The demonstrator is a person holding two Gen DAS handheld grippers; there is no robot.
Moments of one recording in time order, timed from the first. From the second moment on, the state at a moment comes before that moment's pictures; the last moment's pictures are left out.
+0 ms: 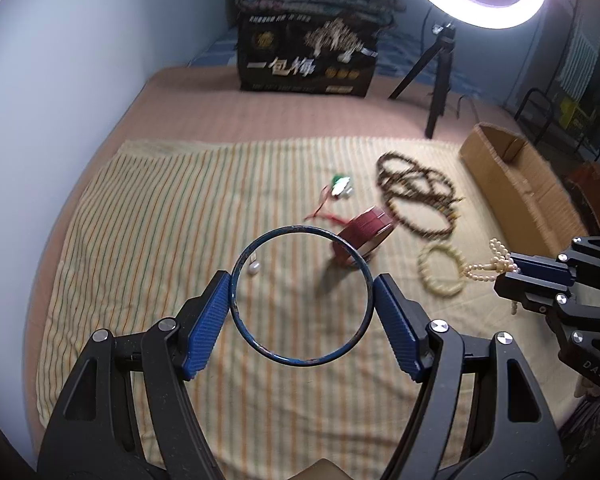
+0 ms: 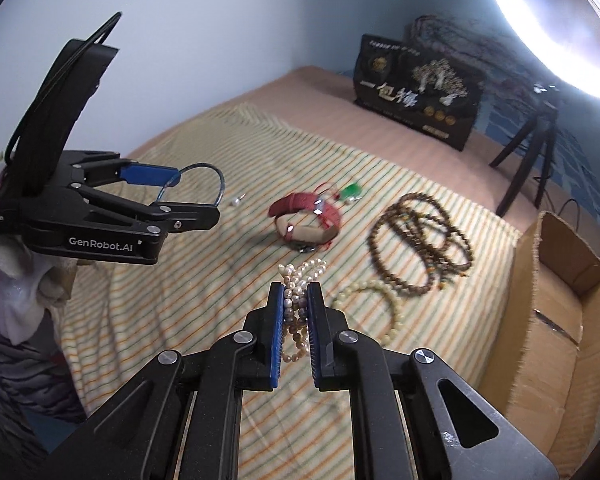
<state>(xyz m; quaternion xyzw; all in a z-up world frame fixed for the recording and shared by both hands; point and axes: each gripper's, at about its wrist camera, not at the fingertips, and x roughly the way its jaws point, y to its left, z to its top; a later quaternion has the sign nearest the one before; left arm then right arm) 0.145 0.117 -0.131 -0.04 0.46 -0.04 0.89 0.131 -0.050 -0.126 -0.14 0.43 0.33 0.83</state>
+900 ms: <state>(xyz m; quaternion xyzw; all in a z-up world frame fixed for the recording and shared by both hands) 0.162 -0.053 -0.068 0.00 0.40 -0.16 0.90 0.177 -0.214 -0.063 -0.04 0.40 0.19 0.90</state>
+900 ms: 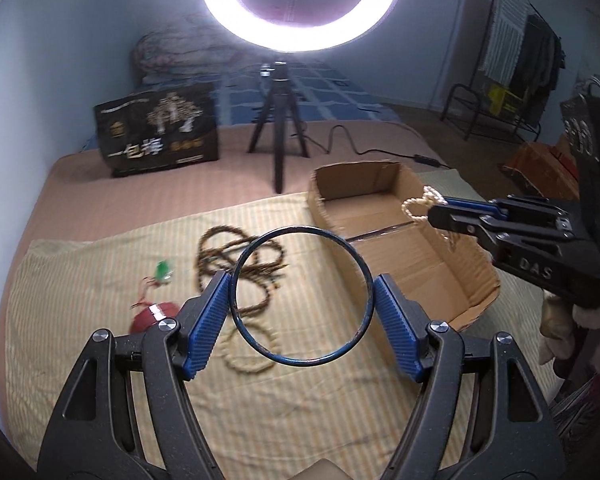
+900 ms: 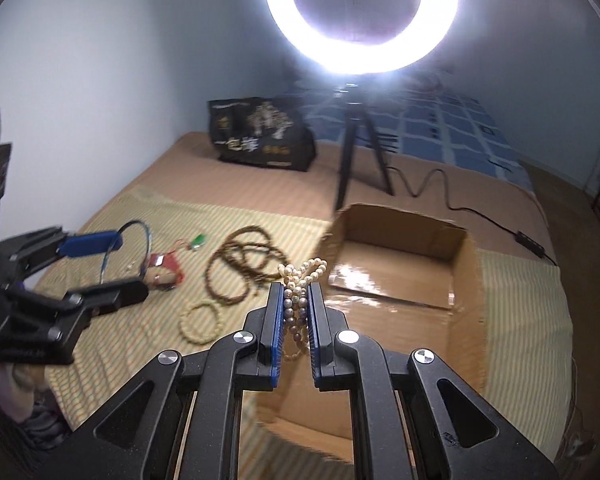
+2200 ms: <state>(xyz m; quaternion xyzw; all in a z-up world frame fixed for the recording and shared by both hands) 0.223 -0.162 -0.127 0.00 0.47 -0.20 0.86 0.246 -0.304 -0.114 0.01 0.48 0.10 0.87</state>
